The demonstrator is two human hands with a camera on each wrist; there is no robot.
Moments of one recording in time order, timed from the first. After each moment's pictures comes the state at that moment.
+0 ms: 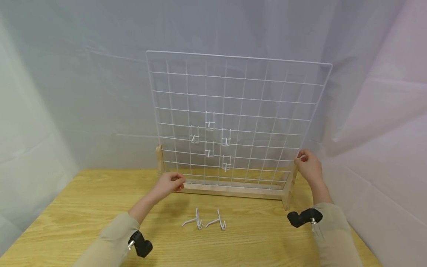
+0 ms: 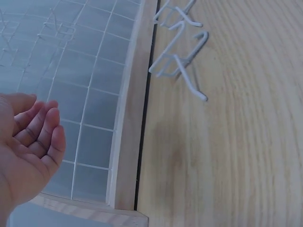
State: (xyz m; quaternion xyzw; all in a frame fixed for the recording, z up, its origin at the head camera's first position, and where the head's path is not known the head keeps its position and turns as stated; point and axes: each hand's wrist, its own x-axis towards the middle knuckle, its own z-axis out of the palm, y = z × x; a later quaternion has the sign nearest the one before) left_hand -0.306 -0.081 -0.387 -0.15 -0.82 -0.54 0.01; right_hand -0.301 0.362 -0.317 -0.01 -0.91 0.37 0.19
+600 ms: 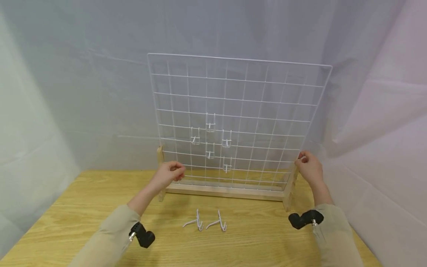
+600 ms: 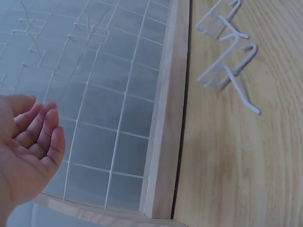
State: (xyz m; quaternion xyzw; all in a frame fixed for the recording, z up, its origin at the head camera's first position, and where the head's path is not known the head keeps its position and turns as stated) left_hand -0.313 -0.082 -0.352 -0.16 -0.82 -0.55 0.04; right_hand -0.302 0.363 -0.318 0.00 -0.91 0.37 0.20
